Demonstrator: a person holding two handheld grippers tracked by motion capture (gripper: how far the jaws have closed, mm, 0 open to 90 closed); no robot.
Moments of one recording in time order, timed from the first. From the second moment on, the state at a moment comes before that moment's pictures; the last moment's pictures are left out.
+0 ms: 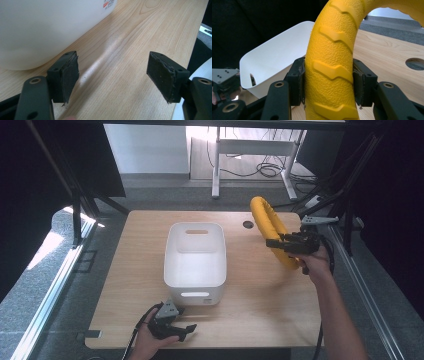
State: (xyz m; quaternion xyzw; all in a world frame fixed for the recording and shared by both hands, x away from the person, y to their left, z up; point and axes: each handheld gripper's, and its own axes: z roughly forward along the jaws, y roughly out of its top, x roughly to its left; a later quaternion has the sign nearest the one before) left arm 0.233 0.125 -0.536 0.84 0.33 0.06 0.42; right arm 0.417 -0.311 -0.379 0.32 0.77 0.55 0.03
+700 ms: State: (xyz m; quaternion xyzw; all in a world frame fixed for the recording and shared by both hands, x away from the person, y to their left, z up) left arm 0.233 0.124 -0.536 0.84 0.33 0.06 0.42; right arm 0.403 -0.304 -0.365 0.29 0.76 0.58 0.04
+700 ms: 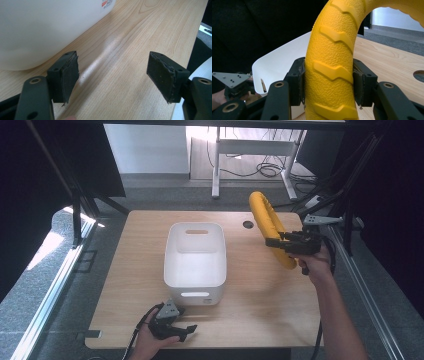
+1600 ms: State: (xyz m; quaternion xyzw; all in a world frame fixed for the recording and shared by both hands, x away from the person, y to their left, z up) left arm 0.233 0.124 -0.536 0.85 0.32 0.06 0.42; right arm 0.381 -0.269 -0.346 0.24 0.76 0.60 0.03
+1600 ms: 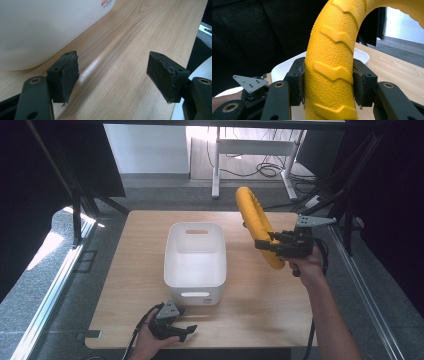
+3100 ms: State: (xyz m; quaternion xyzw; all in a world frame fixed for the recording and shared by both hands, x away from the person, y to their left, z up) left arm 0.233 0.123 -0.537 0.85 0.32 0.06 0.42; right arm 0.359 -0.223 -0.315 0.19 0.74 0.64 0.04
